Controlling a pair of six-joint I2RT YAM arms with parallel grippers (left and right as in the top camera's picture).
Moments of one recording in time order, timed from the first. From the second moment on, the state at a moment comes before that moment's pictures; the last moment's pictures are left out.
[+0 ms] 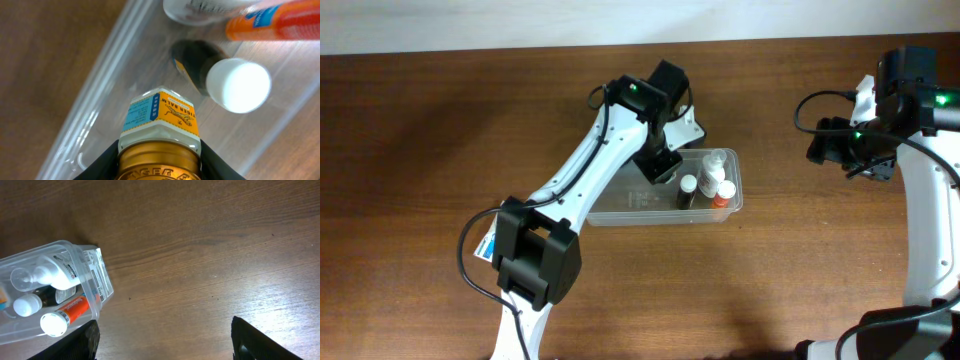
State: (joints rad) left arm -0.58 2.21 2.08 -1.31 0.15 0.42; right arm -0.19 1.62 1.70 -1.39 -0.10 0.13
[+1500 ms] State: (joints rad) left arm -0.58 2.29 2.03 -1.25 0.14 0.38; right arm -0.19 1.62 1.70 -1.39 -0.10 0.13
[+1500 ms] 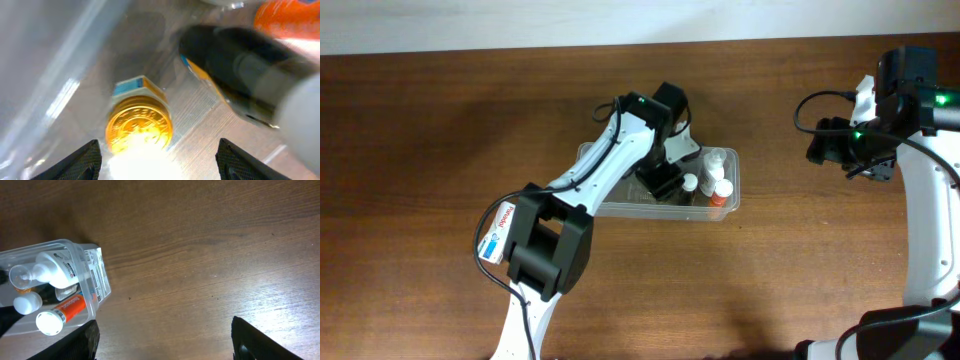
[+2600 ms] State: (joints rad) left arm 0.02 1.90 1.68 -1.44 -0.05 0.00; right arm -0.19 1.62 1.70 -1.38 -0.10 0.12
